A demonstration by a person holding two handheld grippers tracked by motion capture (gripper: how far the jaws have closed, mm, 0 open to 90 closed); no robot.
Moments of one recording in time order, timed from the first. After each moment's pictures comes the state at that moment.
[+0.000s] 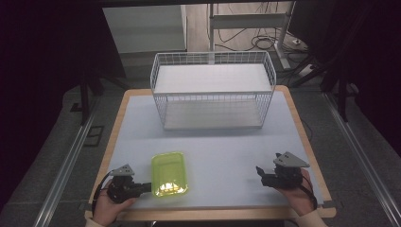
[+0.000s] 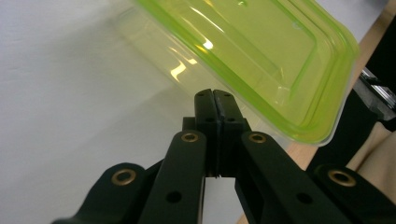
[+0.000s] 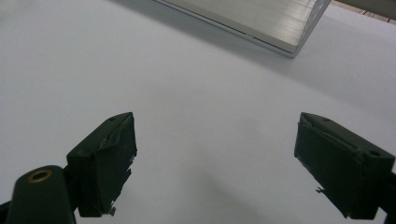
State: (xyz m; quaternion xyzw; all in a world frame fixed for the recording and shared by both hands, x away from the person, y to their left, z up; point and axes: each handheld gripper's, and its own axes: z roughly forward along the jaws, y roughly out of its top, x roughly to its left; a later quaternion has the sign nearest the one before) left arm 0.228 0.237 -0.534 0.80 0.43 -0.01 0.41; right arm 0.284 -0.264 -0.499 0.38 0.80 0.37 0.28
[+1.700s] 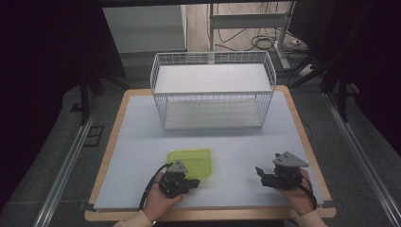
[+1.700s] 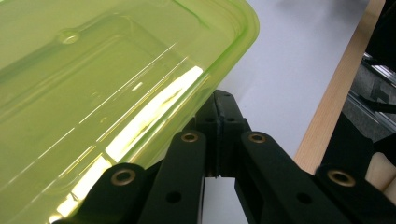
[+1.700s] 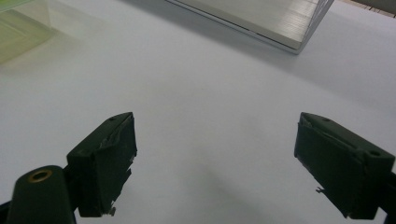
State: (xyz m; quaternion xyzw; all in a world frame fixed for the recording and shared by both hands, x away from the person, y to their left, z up) left arm 0.256 0.098 -0.524 0.84 0.37 0.00 0.40; right arm 0.285 -0.264 -0.501 0.39 0.80 0.37 0.27
